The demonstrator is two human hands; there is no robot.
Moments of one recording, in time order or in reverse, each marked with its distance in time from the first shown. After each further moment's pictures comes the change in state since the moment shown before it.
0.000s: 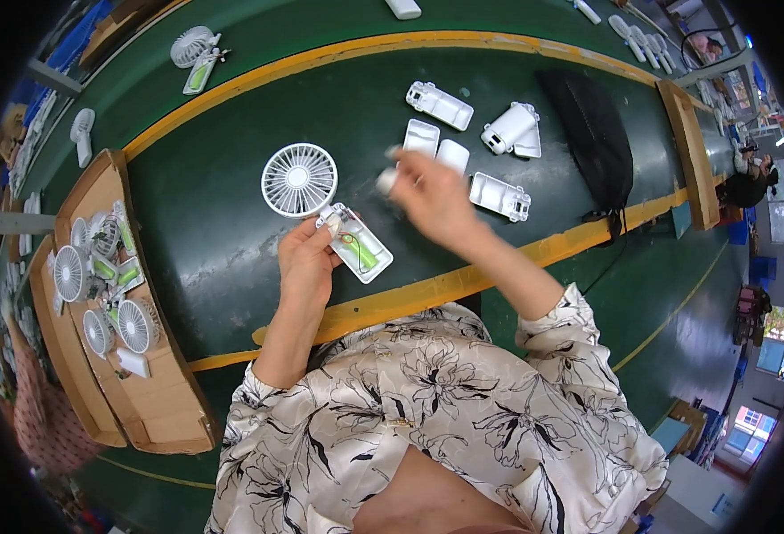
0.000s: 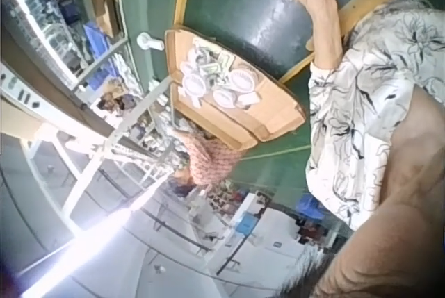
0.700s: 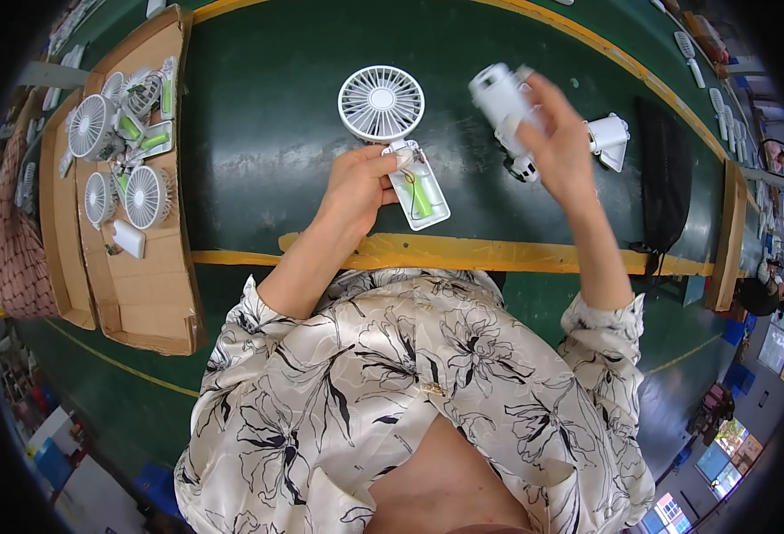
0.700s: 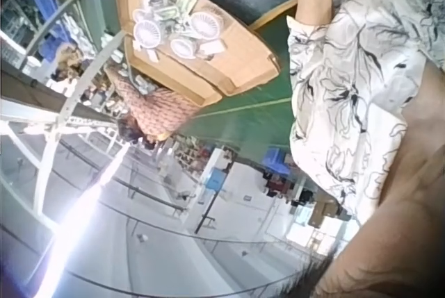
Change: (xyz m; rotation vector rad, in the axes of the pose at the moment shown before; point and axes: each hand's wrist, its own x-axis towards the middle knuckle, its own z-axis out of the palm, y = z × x) left_hand -0.014 0.010 -0.014 0.013 0.118 -0.148; right_hand 0.026 -0.005 -0.018 0.053 -0.191 0.014
